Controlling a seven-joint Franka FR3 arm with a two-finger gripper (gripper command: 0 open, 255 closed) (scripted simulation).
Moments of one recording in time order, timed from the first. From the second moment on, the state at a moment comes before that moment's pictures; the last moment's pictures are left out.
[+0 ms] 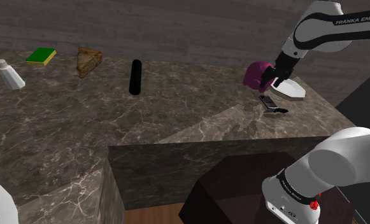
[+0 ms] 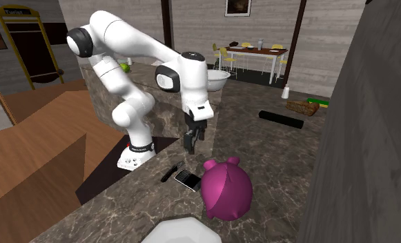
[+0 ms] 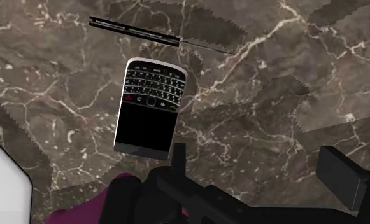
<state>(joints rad) -0.19 -0.54 -0.35 -2.55 -0.15 2.04 -0.13</state>
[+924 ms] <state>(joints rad) -0.22 -0.25 -0.53 -2.56 -0.11 2.29 -0.29</state>
